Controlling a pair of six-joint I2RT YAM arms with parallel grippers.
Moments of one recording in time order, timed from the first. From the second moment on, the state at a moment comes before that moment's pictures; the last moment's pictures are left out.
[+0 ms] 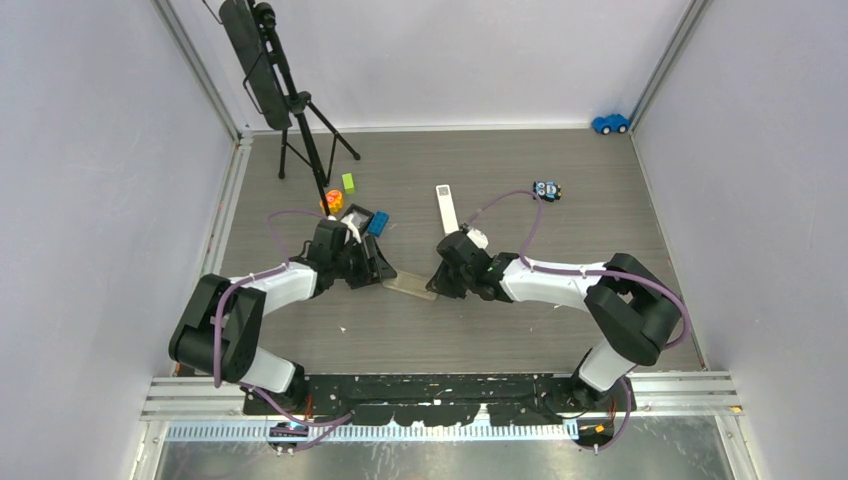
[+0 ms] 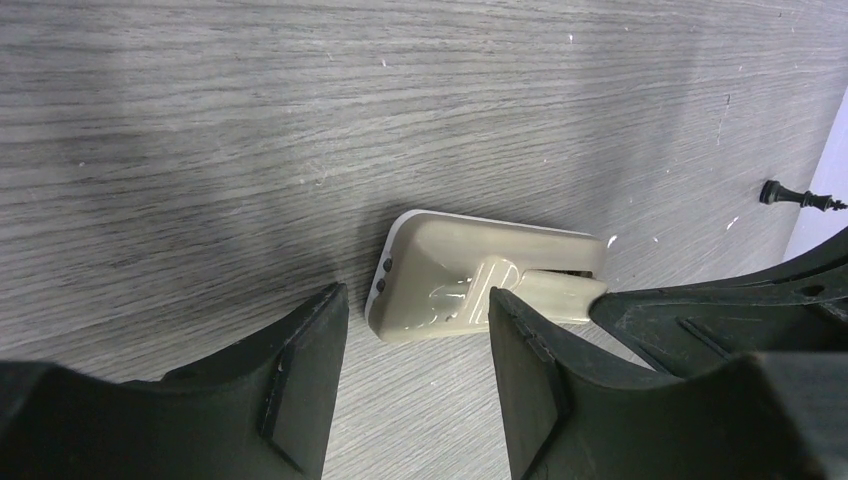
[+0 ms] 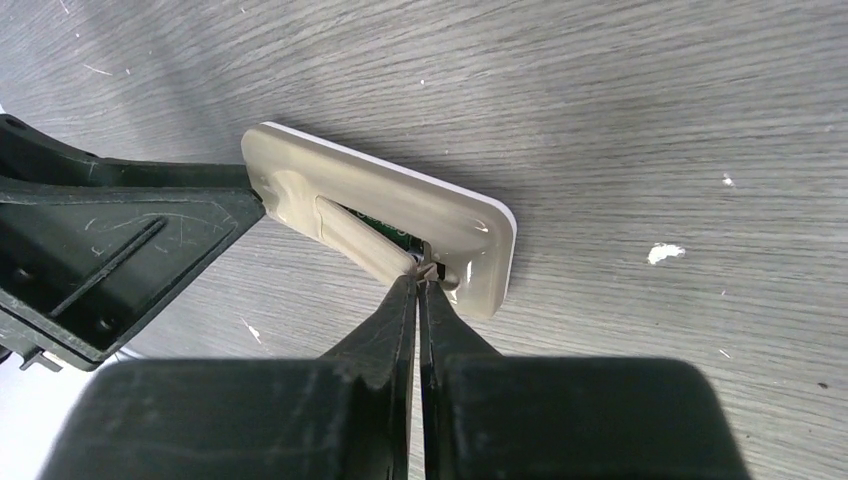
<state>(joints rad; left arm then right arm) -0.34 1.46 0.57 0.06 0.37 -0.65 0.88 1.61 0.85 -0.11 0.10 1.18</state>
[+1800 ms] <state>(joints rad) -0.34 1.29 0.69 -0.18 0.21 -0.63 0.91 1.67 1.18 -0.38 0.15 0.64</state>
